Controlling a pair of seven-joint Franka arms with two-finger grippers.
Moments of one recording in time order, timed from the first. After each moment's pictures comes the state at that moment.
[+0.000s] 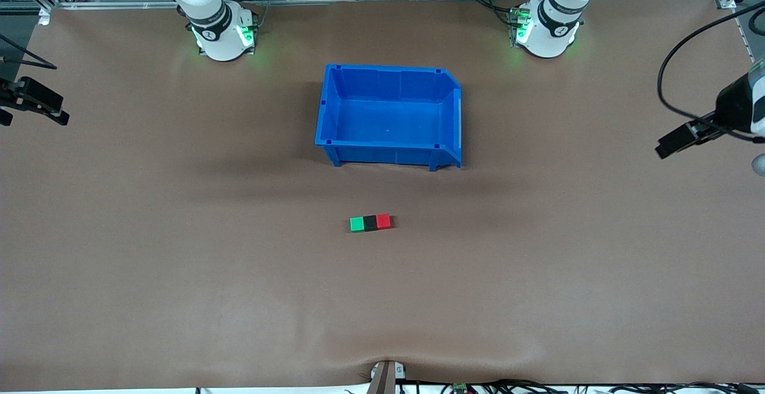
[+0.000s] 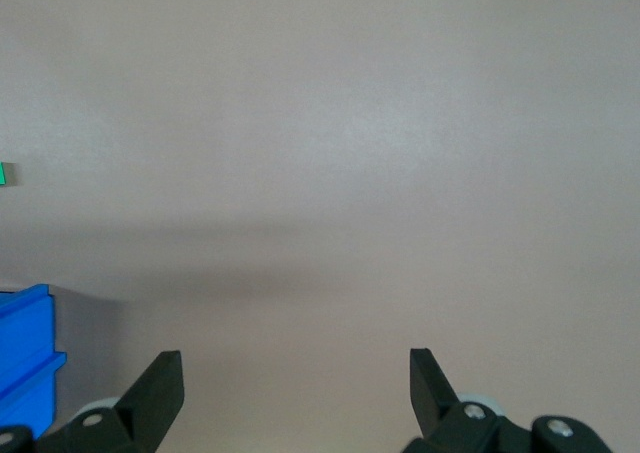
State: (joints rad) left arm 0.01 0.12 -0.08 -1.38 0.09 1.50 -0.35; right arm 0.00 -0.02 -0.08 -1.54 -0.02 1.54 -0.09
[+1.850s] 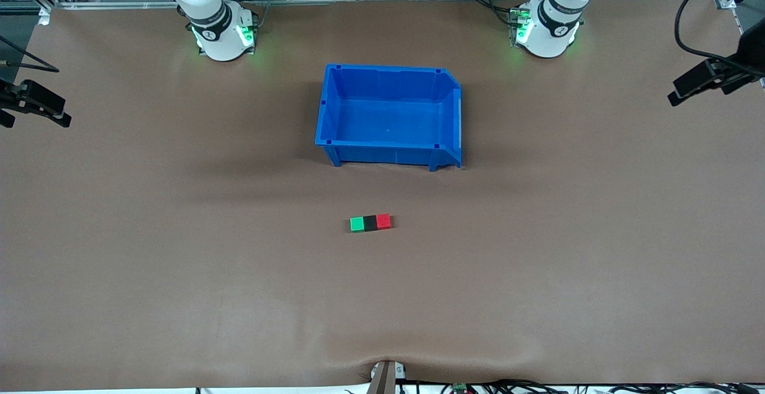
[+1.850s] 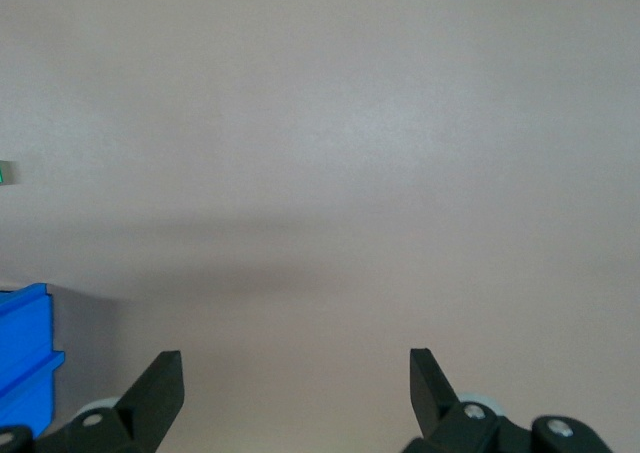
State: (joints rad) left arm 0.02 -0.06 -0.06 -1.54 0.01 1.47 -0.25; right arm 0.00 -0.01 -0.08 -1.54 -0.02 1.54 -0.09
